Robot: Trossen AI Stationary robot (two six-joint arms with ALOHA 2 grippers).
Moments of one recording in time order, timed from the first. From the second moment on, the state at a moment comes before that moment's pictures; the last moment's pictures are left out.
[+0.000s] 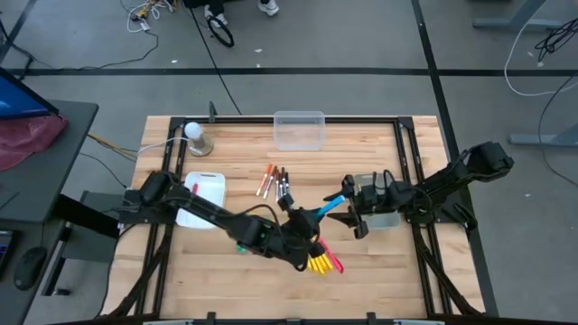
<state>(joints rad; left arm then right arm) -0.41 1.99 1.65 -0.24 -0.95 -0.37 0.26 1.36 0.26 1.33 0.11 0.10</state>
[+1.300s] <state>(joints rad) -0.45 1.98 1.39 -0.94 -0.97 -1.31 -0.14 1.32 1.04 -0.25 0.27 -0.22</state>
